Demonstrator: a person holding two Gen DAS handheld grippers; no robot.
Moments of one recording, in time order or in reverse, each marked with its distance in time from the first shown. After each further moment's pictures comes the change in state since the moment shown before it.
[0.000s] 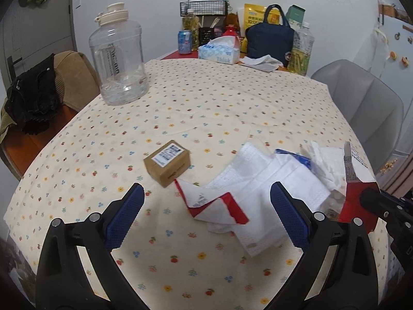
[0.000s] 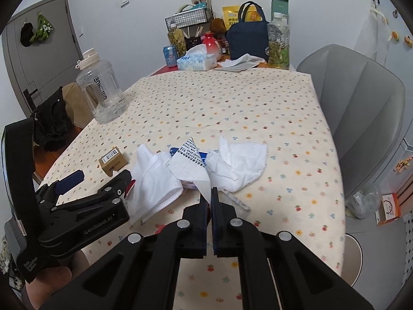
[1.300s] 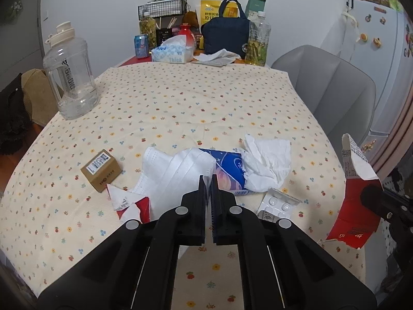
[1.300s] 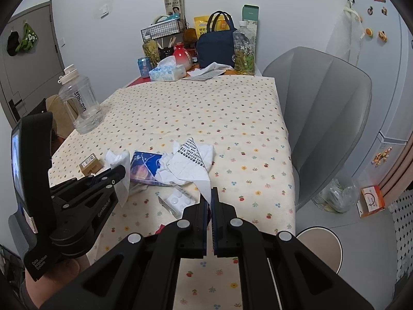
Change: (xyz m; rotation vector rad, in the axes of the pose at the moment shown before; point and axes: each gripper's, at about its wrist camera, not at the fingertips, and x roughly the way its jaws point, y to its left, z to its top) left arm -0.007 -0.067 0.004 0.103 0.008 -0.124; right arm -0.043 -0.044 -0.009 0.045 -0.042 -0.107
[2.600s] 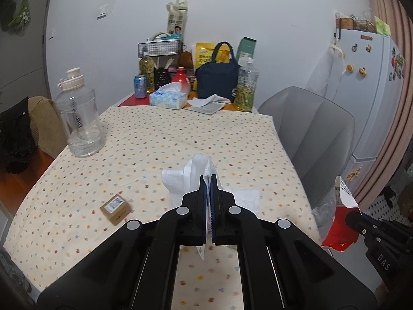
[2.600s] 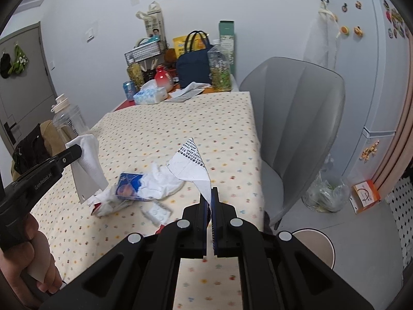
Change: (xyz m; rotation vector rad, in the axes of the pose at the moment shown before) left arm -0.071 -0.015 0.040 -0.008 -0.178 -0.052; right arm -0.045 -0.048 0.005 0.093 -0.087 -0.048
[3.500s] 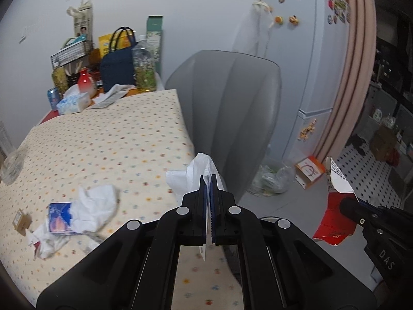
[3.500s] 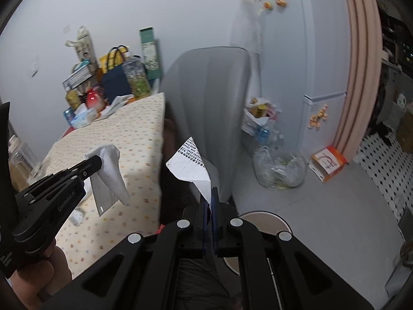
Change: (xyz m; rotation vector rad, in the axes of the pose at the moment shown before) left arm 0.046 -0.207 -0.033 0.249 0.105 -0.250; right arm -0.028 -0.167 -0.034 0.235 -0.006 -0.211
